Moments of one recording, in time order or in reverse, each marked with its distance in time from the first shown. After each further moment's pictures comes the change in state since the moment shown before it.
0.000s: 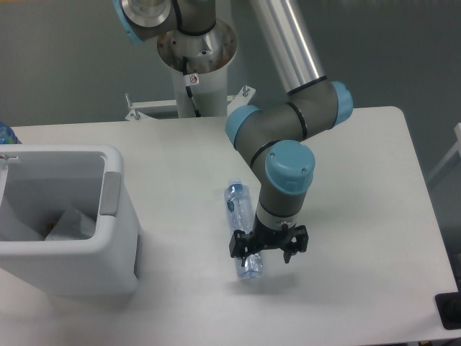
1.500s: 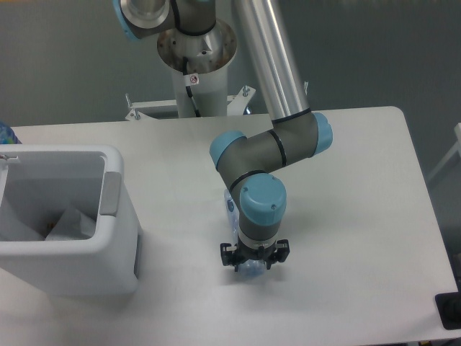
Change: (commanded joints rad) arm -0.039 -0.074 0.025 -0.003 0.086 -0.006
